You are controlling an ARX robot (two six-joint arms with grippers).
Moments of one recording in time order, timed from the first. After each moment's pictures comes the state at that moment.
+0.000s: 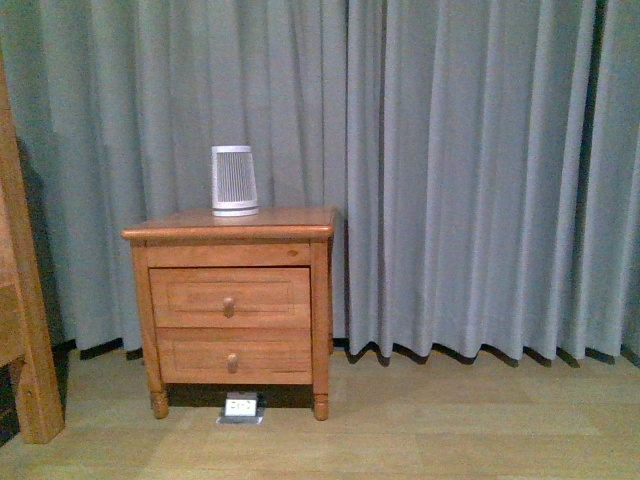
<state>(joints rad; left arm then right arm) -0.01 0.00 0.01 -0.01 0.00 0.00 0.00 0.00 0.01 0.00 0.00 0.00</state>
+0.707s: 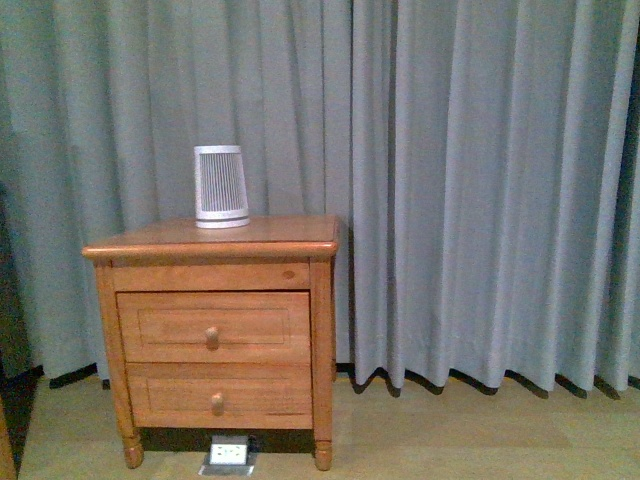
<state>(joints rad) -0.01 0.00 0.01 -0.01 0.00 0.00 0.00 0.00 0.01 0.00 0.00 0.00</state>
